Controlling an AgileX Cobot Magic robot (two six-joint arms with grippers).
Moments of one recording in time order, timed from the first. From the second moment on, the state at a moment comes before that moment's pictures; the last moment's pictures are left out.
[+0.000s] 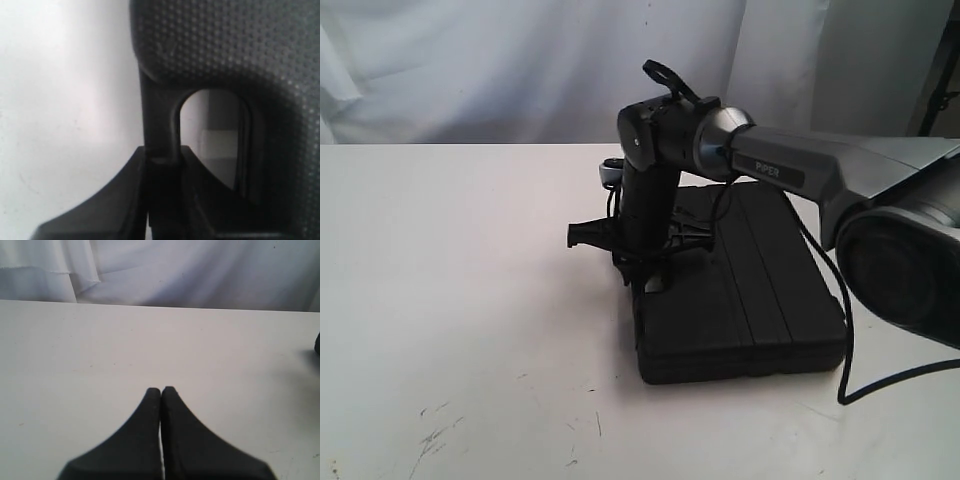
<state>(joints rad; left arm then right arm) 0.02 0.00 0.00 0.01 0.33 -0.03 0.73 2.44 -2.03 0.04 1.10 0.54</state>
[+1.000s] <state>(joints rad) 0.02 0.00 0.00 0.01 0.33 -0.03 0.87 2.46 -2.11 0.11 1.01 0.71</state>
